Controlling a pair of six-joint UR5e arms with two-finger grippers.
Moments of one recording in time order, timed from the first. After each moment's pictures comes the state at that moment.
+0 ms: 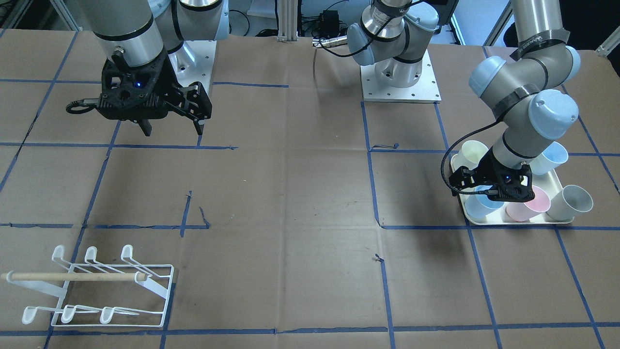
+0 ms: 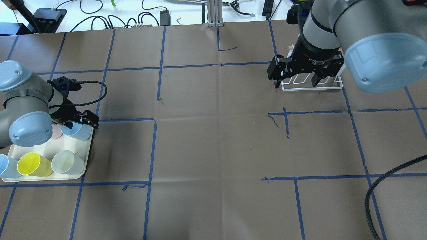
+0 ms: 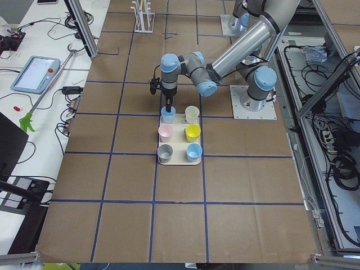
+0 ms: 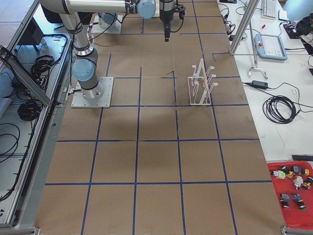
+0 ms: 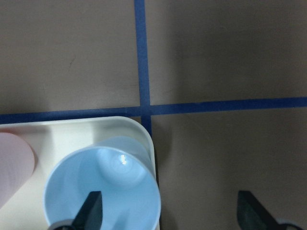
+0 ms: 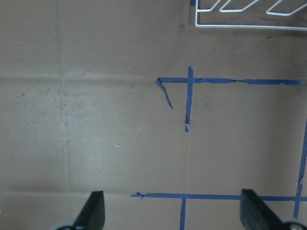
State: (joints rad) left arm -1.13 -1.75 -2.07 -0.87 1.57 0.50; right arm 1.65 -1.58 1.69 -1.77 -1.52 0.07
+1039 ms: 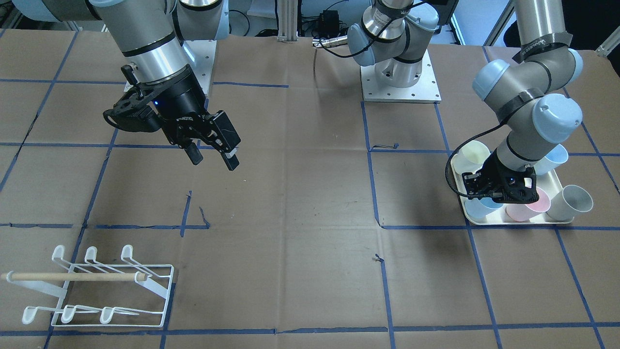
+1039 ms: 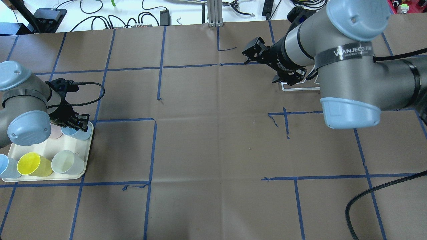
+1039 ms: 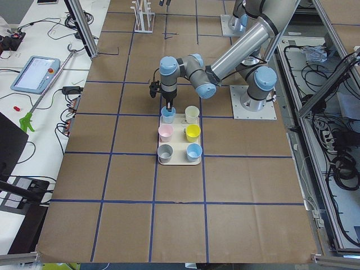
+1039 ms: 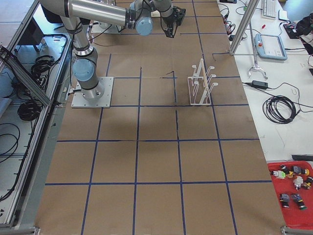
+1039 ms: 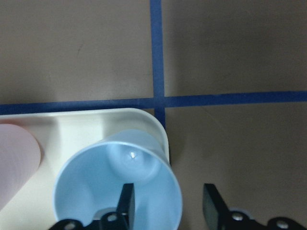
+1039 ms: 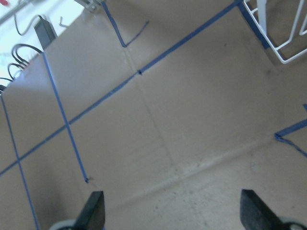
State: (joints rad) left arm -1.11 -1.77 -2.06 -0.88 1.59 0.50; right arm 1.66 -1.58 1.91 -2.39 -1.27 0.69
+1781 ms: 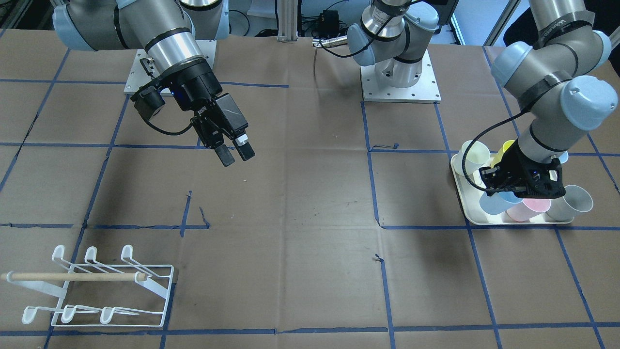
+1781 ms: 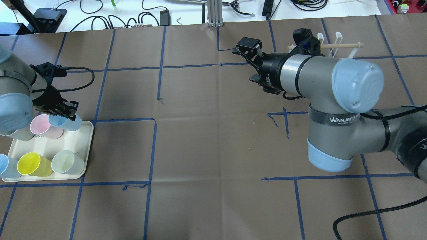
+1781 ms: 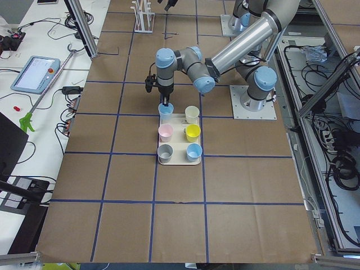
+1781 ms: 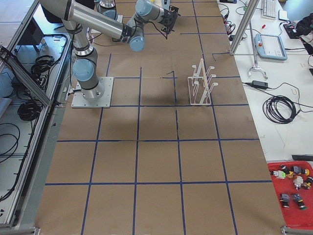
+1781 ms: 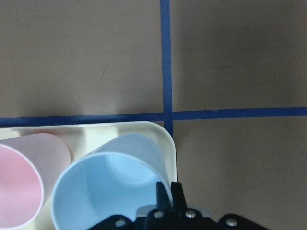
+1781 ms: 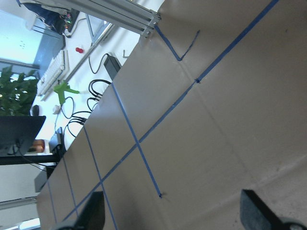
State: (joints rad) left arm -1.12 -1.71 -1.91 -1.09 1.59 0.49; right arm 1.66 -1.58 2.16 -3.05 -1.11 1.09
